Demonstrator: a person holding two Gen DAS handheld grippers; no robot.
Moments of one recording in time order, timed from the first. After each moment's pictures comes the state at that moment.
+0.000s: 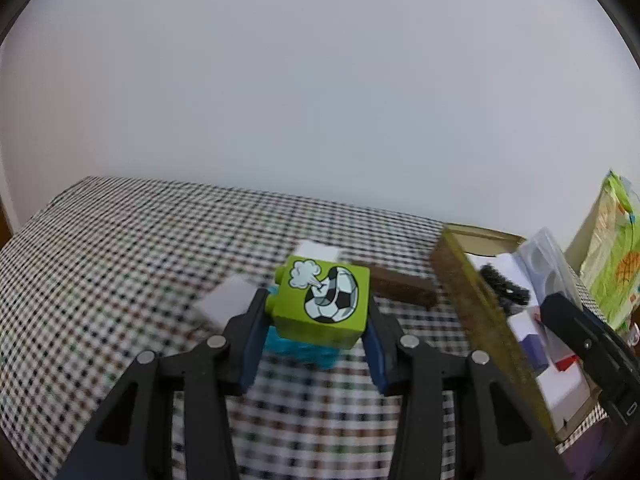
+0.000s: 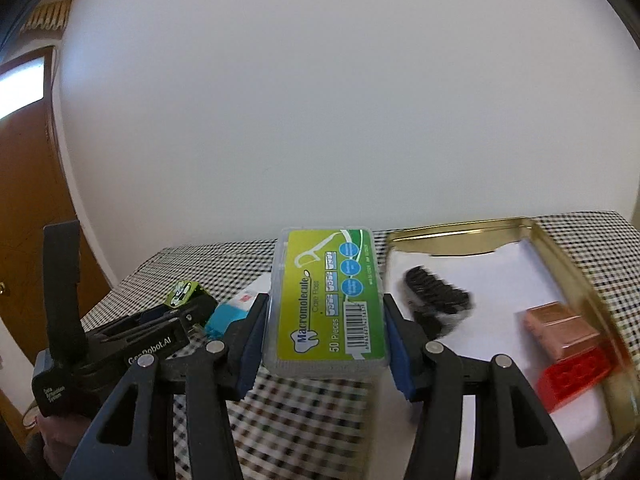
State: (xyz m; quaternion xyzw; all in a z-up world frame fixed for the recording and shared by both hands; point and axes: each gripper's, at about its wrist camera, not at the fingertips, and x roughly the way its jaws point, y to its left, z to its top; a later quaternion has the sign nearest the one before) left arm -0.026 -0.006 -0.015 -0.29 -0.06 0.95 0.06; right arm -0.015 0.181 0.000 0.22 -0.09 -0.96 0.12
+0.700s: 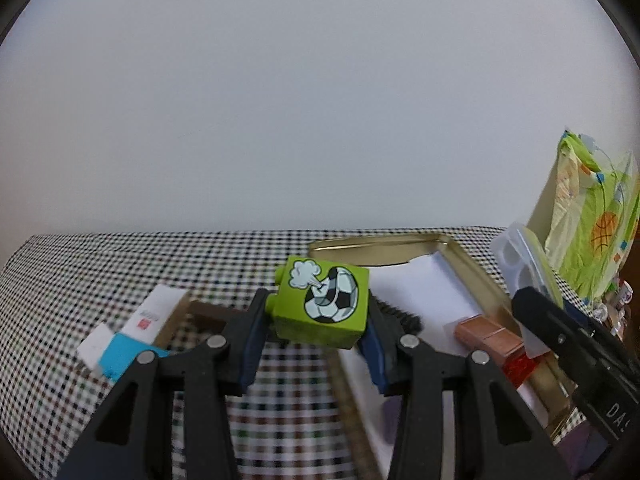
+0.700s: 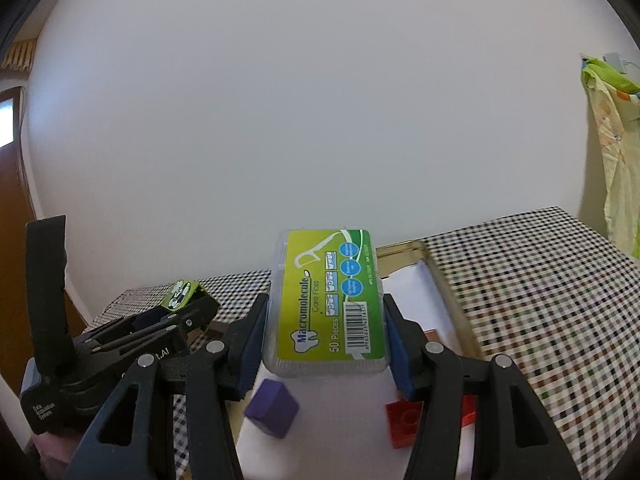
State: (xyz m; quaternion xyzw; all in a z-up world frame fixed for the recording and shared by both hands) left arm -0.034 0.122 0.007 -0.26 0.00 0.96 0.13; right arm 0.002 0.288 0.012 0.18 -0.13 -0.97 0.05
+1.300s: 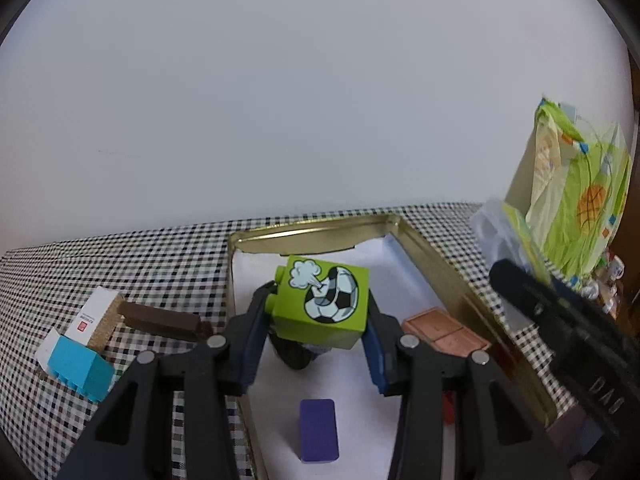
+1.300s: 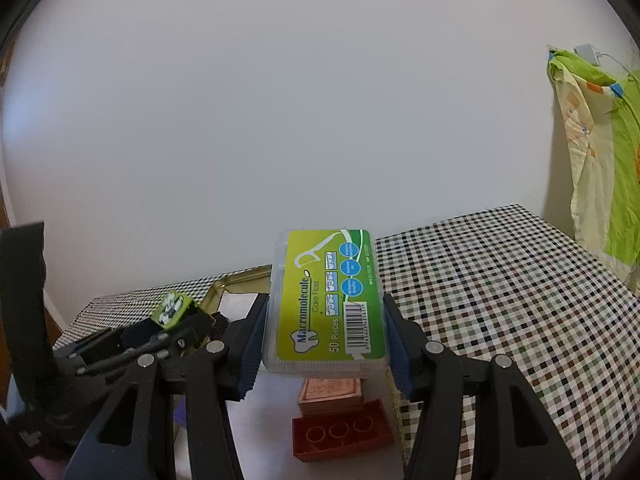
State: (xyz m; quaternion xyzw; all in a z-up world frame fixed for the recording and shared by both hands) left arm -0.035 0.170 0.000 -0.29 0.03 0.94 0.16; right arm -0.008 0.329 0.014 0.20 -0.14 -0.97 -0.01
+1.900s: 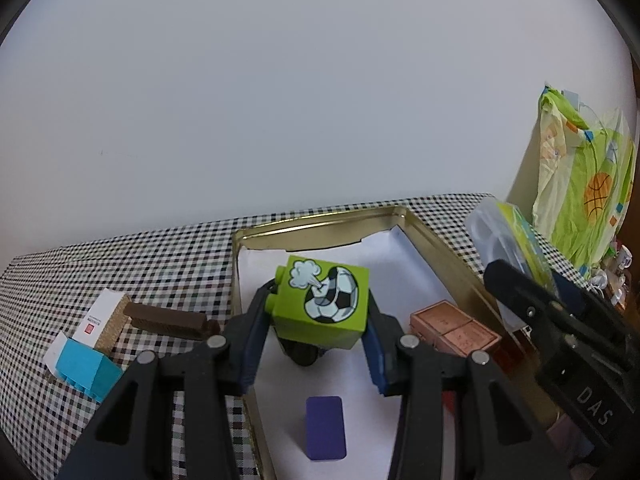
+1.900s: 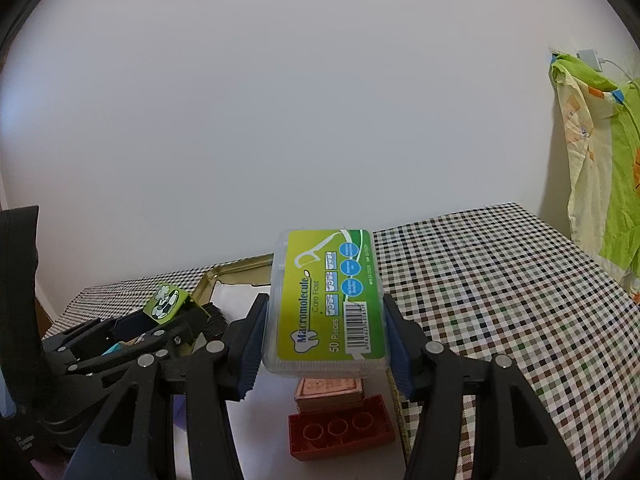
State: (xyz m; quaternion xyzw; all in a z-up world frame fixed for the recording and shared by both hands) left arm -0.034 0.173 0.000 -0.30 0.04 0.94 0.15; right arm -0.014 0.321 0.006 0.21 -0.12 -0.97 -0.02
